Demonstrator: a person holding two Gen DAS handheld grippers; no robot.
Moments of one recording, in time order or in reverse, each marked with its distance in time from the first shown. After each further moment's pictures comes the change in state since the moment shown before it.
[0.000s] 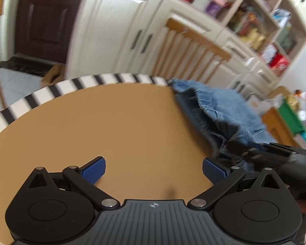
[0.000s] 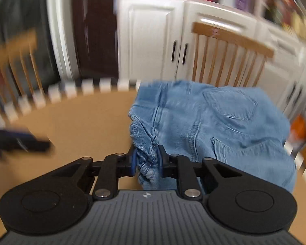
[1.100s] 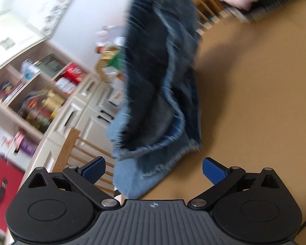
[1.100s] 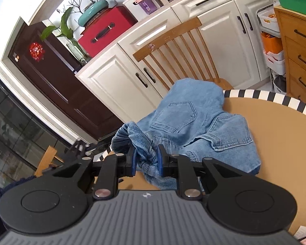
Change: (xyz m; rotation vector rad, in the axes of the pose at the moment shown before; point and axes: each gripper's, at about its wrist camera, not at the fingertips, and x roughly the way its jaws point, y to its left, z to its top) left arm 0.105 -0.055 -0.018 1.817 -0.328 -0.348; right arm -0.156 -0.128 -0.021 0.647 -0.119 0.121
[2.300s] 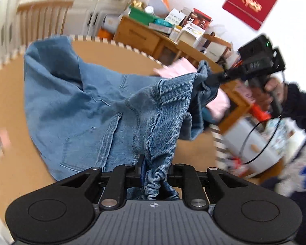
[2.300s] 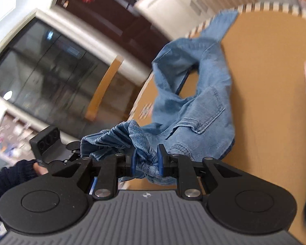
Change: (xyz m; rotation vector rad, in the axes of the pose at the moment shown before) left arm -0.302 -0.092 0.202 -1.350 0.185 -0.461; right arm -0.206 0.061 -0.205 -0.022 0.413 0.322
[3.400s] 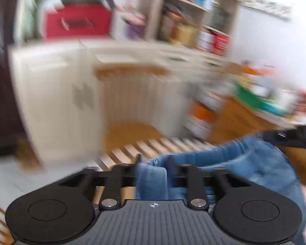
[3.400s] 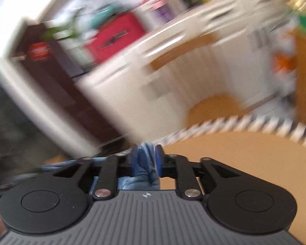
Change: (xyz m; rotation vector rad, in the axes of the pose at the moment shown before) left arm 0.040 0.232 0.340 -0.072 -0.368 0.615; right arm 0.093 -0.078 0.344 -0.006 -0.491 -0.469
